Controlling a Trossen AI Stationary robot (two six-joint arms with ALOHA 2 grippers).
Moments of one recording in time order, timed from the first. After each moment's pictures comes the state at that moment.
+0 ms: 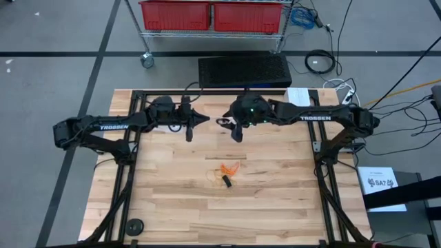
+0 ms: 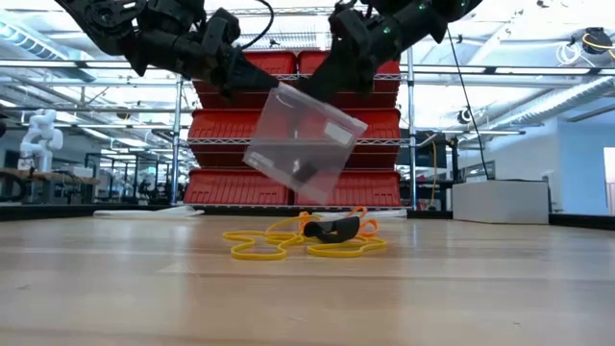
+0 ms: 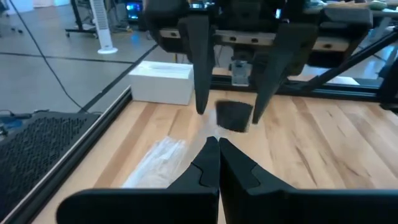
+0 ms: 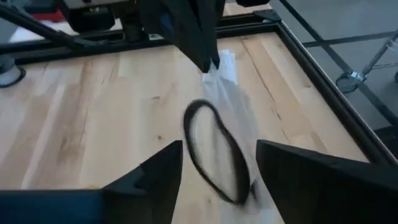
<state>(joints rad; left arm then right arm) 0.40 1.19 0.62 0.39 0.31 0.06 -0.24 1.56 1.17 -0.13 -0.07 0.00</state>
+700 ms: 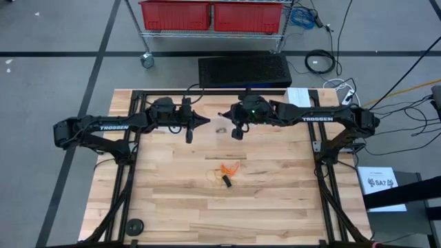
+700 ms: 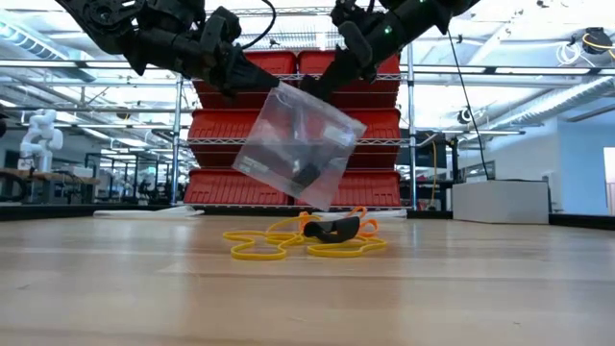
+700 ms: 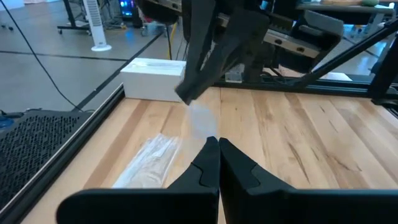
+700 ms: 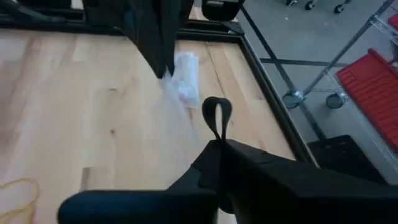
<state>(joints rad) 0.39 1.19 0.62 0.37 0.31 0.06 -0.22 1.54 1.17 -0.14 0.10 -0.17</state>
